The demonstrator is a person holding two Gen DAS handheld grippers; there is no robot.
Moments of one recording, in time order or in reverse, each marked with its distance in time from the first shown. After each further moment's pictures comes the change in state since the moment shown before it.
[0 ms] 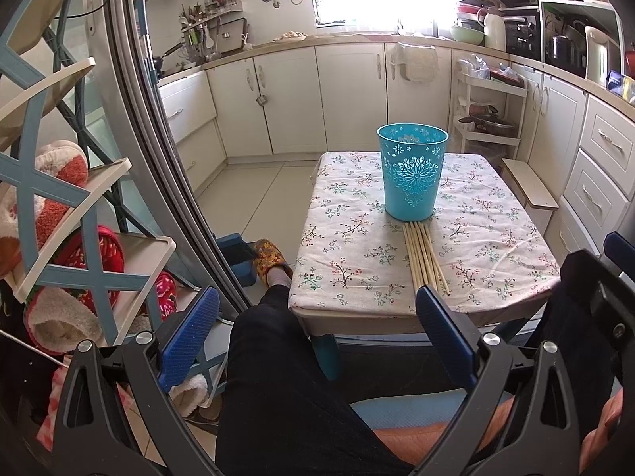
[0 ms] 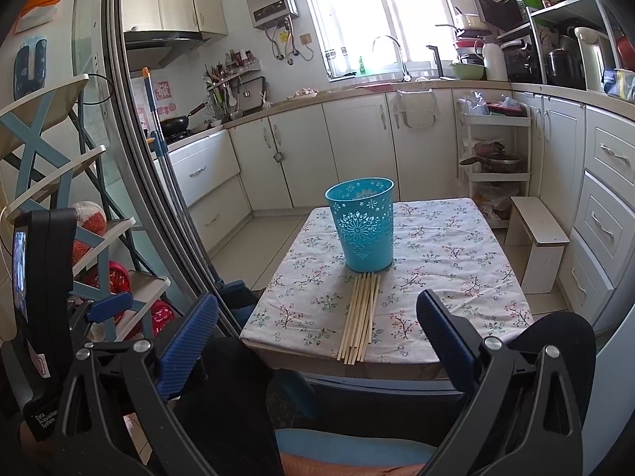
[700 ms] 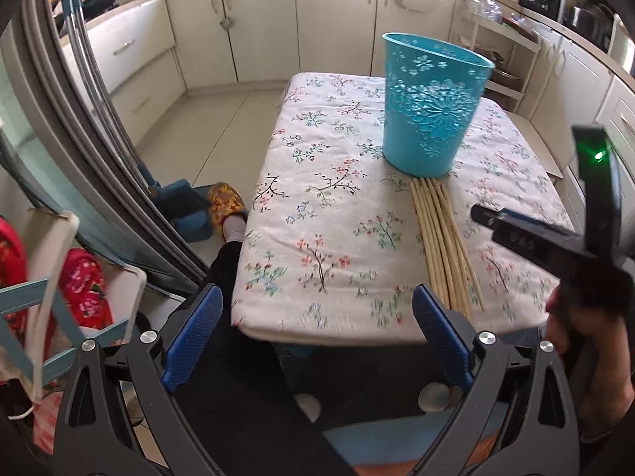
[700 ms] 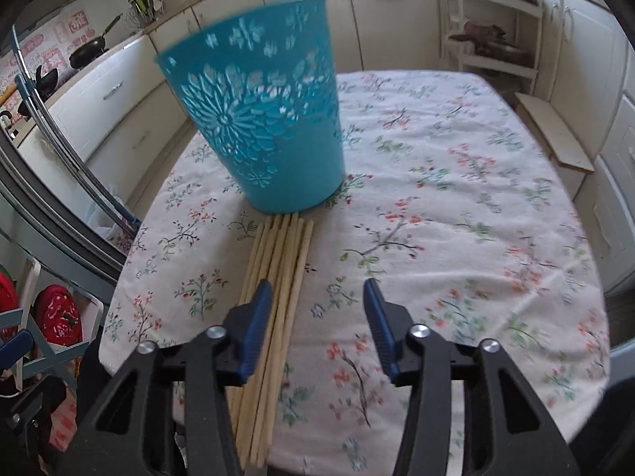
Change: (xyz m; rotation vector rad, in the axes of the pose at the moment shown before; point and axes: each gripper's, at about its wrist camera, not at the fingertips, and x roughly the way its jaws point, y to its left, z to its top) left arm 0.175 -0.013 0.025 -0.018 0.235 -0.118; right arm 0.272 -0.091 -0.013 0.118 0.429 -0.084
